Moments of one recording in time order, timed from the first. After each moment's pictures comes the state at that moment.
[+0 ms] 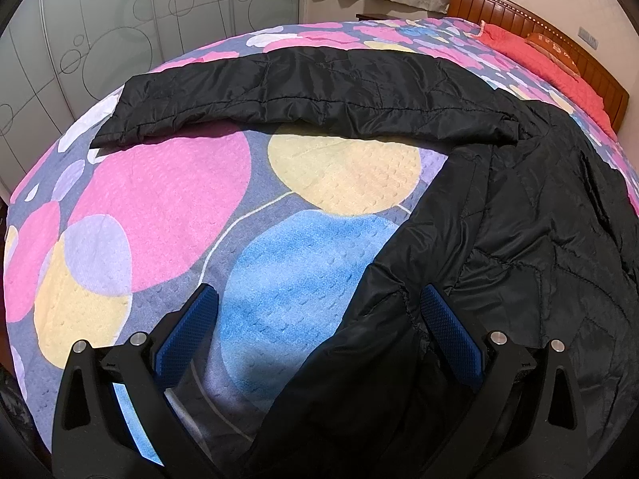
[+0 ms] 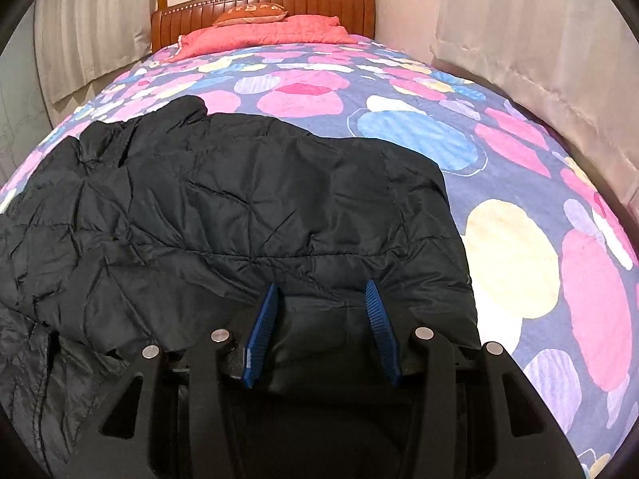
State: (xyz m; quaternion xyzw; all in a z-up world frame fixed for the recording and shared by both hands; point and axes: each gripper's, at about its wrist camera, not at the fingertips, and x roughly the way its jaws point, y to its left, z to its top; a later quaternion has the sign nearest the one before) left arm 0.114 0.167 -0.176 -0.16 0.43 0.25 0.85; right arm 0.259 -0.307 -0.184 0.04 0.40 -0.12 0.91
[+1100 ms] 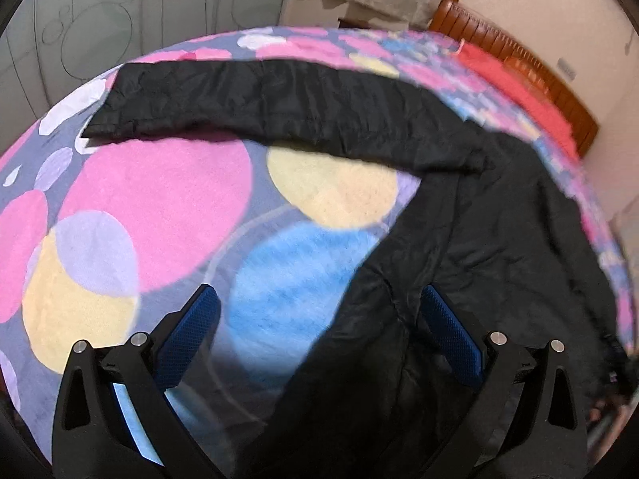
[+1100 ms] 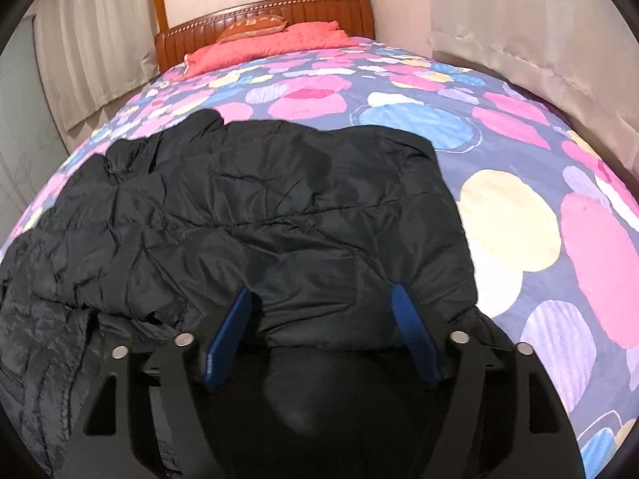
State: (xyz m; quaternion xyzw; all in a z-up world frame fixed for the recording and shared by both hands) left arm 0.087 0.193 -0.151 -0.24 0.40 0.18 0.87; right arm 0.224 -0.303 -0.183 0.09 0.39 -0.10 0.91
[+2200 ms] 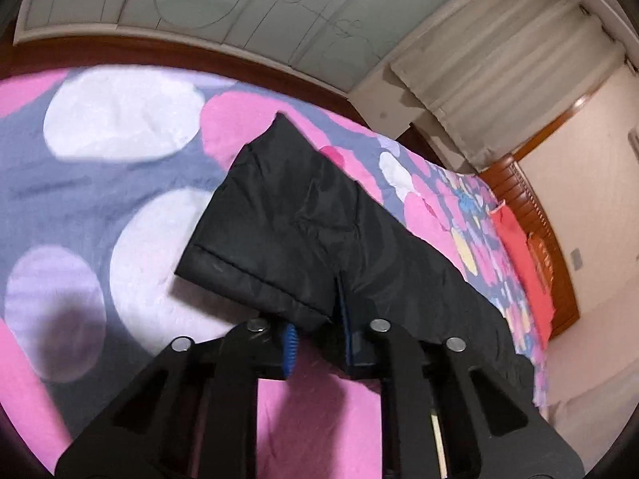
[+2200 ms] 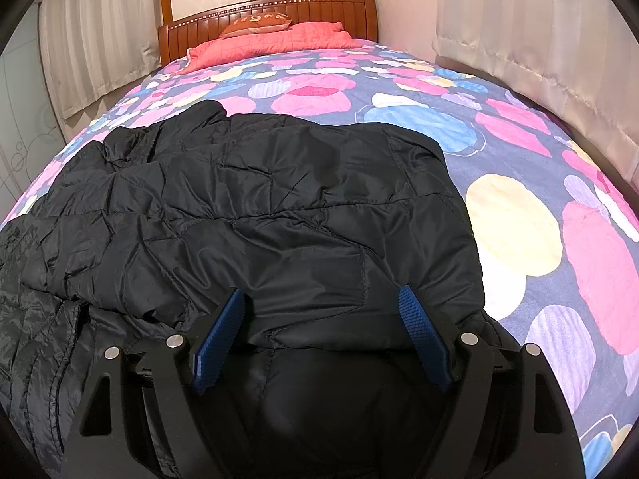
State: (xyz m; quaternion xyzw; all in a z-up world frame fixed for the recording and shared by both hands) left arm 0.107 0.391 -0.165 -0.43 0.23 0.26 0.83; right arm 0.226 -0.297 -0.187 0.07 0.39 -0.11 0.91
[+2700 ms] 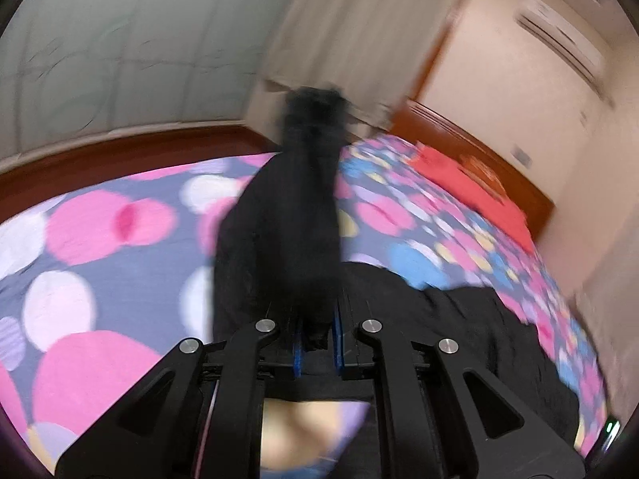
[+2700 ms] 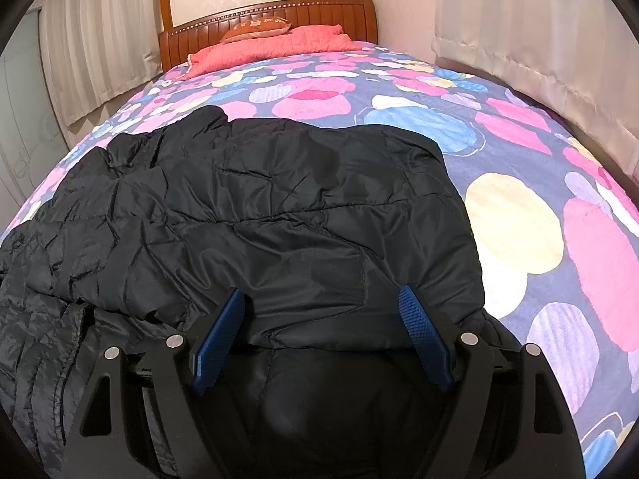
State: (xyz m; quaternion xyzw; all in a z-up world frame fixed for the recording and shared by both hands) left arm 0.191 0.238 -0.065 -0.22 0.23 0.14 0.94; right arm 0.224 -0.303 -0.184 0.08 0.38 -0.10 0.91
